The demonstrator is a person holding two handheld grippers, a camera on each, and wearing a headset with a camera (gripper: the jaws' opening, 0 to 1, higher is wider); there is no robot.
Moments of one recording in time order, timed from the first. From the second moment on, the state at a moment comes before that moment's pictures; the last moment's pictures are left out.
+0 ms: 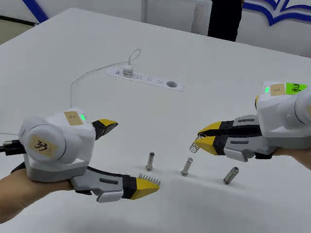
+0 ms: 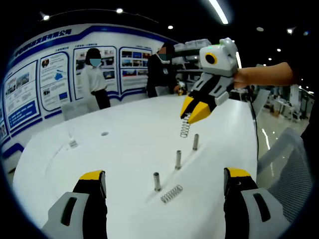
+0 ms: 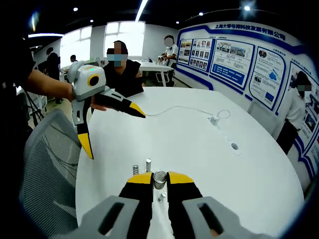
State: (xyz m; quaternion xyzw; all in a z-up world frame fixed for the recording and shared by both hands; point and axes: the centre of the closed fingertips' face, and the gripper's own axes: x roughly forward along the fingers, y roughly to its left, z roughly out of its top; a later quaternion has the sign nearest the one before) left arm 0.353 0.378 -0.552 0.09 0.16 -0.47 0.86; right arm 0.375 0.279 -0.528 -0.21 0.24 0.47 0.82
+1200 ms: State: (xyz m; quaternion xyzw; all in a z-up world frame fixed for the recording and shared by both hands) left arm 0.350 0.388 -0.564 0.09 0.19 -0.47 0.86; right arm 0.390 0.269 -0.573 -0.19 0.29 0.44 0.83
